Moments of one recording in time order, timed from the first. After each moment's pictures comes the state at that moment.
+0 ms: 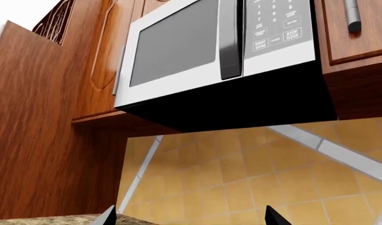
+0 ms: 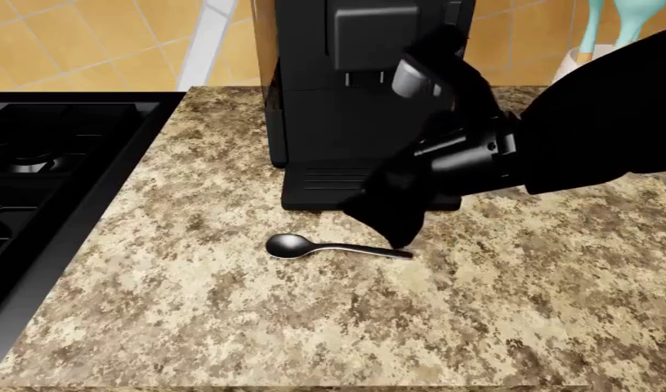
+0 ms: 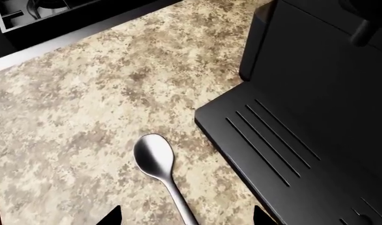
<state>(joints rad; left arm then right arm) 0.76 -0.06 -0.97 1.03 -0.64 0.21 -0.25 1.75 0.62 -1.16 0.12 1.56 1.17 -0.16</state>
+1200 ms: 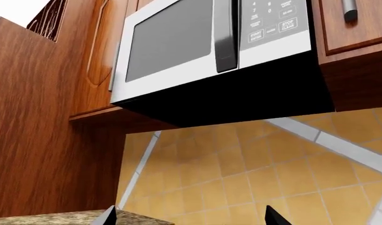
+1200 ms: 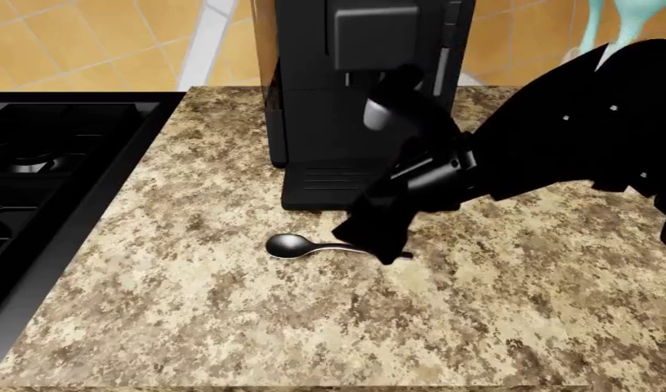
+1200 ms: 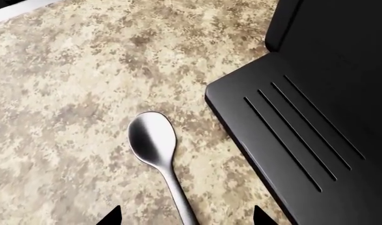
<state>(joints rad) 0.75 -0.08 -0.92 1.03 -0.59 0.18 -0.27 1.73 0.51 -1.30 0.24 1.36 1.12 -0.40</state>
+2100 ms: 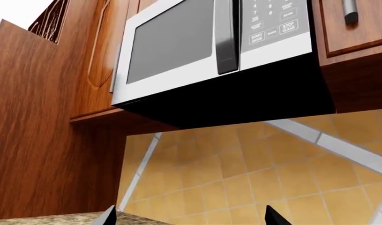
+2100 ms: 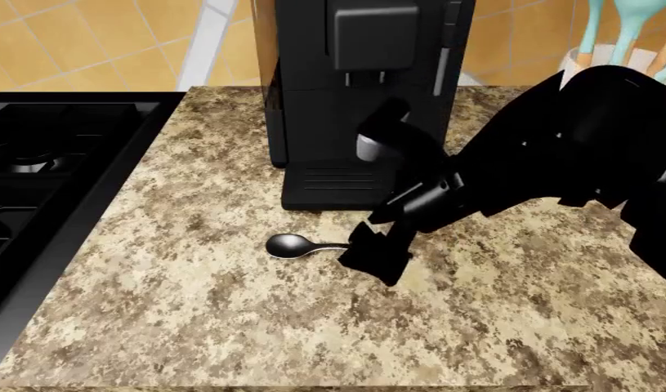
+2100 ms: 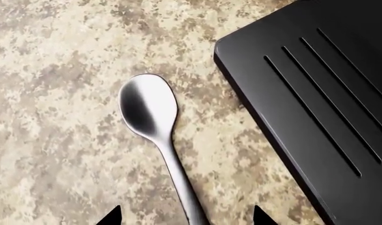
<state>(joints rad) 0.75 -0.07 -0.94 1.02 -0.60 0.19 -0.25 1.71 0.47 -1.40 0.29 1.28 1.11 -0.50</state>
